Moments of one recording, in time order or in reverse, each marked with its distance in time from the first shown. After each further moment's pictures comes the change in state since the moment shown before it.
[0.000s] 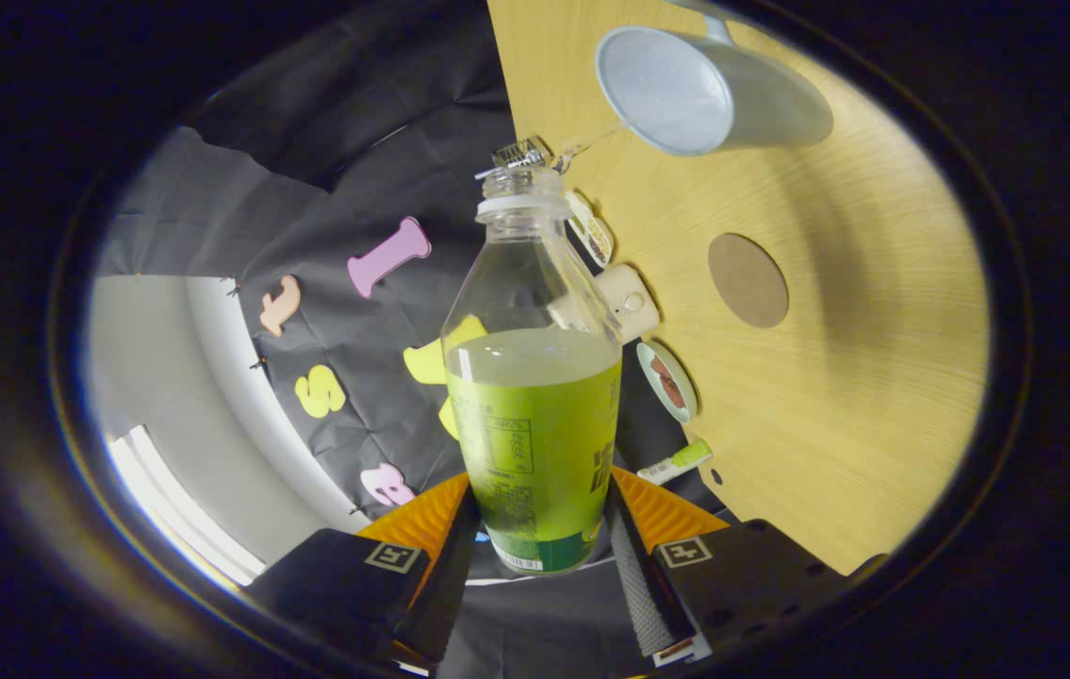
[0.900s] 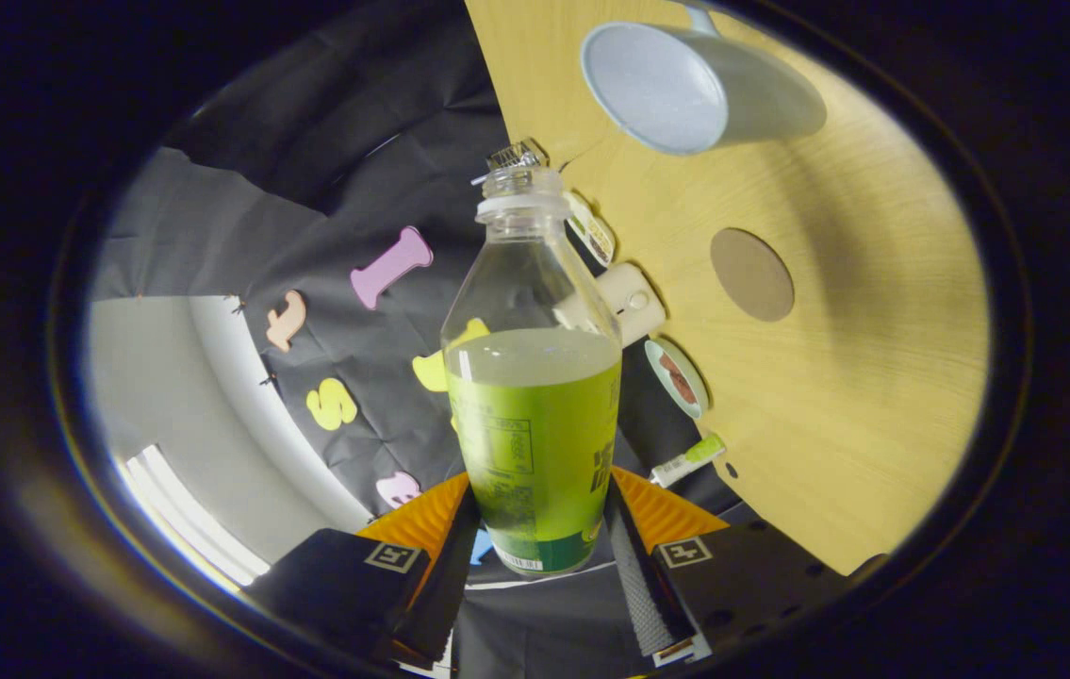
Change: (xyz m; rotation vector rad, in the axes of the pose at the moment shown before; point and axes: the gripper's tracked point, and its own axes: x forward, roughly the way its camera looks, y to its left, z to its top) arm 0.002 0.007 0.007 0.058 -0.005 0.038
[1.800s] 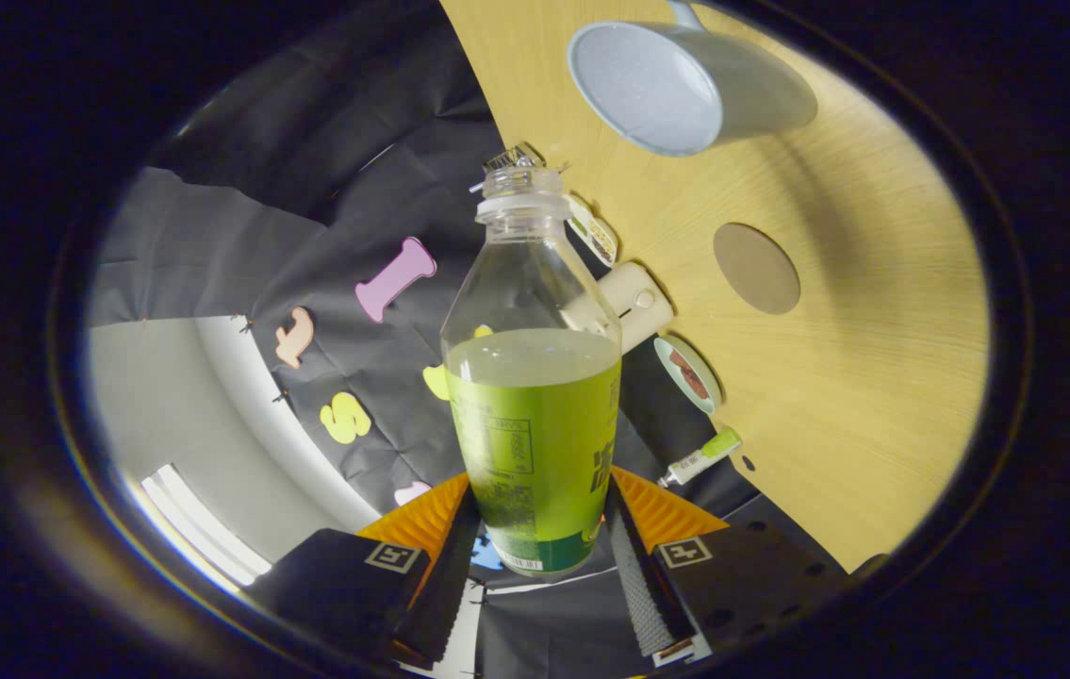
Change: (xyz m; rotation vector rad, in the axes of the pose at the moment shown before) arm 0.000 0.006 0.005 0.049 -0.009 0.038
